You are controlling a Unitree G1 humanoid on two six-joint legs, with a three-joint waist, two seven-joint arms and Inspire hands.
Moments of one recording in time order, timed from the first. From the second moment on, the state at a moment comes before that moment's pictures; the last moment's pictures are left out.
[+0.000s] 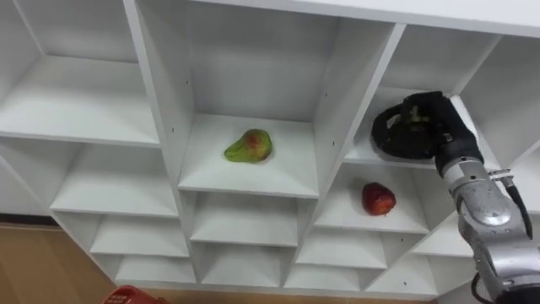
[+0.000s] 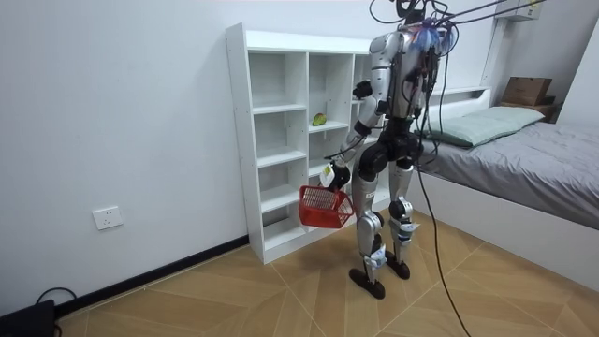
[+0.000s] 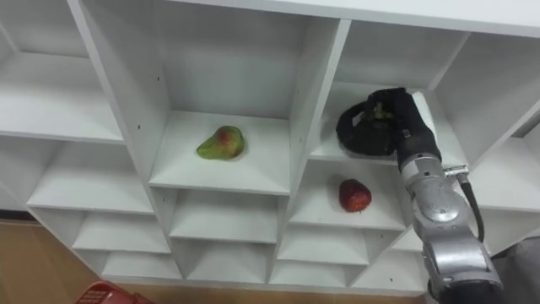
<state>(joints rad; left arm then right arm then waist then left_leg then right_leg) 0.20 0.26 -0.04 0.92 0.26 0.03 0.04 -0.15 -0.42 0.05 0.34 0.17 -0.10 0.00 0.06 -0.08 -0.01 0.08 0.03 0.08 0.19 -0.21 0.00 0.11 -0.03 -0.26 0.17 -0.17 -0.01</state>
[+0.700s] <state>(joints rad) 0.15 0.22 -0.06 0.94 0.14 0.01 0.06 0.05 -0.31 0.07 0.21 0.61 -0.18 0.29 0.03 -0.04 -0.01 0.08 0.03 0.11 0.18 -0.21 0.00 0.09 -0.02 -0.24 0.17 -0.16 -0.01</state>
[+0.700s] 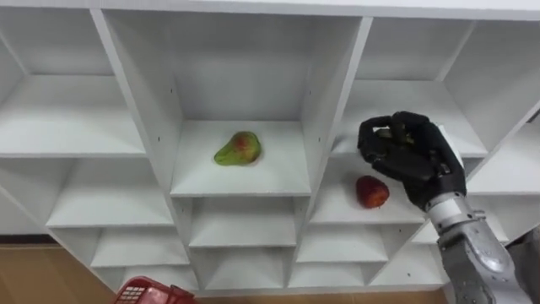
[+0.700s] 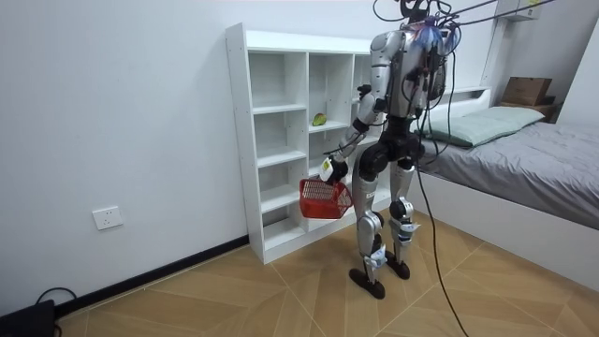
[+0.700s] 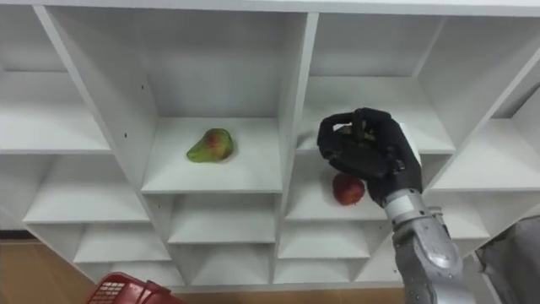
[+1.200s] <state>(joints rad) 0.09 0.22 -0.12 0.96 0.07 -0.01 0.03 0.10 -0.31 0.27 0.21 0.63 -0.04 0.52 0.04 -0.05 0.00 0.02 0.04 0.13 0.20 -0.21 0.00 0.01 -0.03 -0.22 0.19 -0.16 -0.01</state>
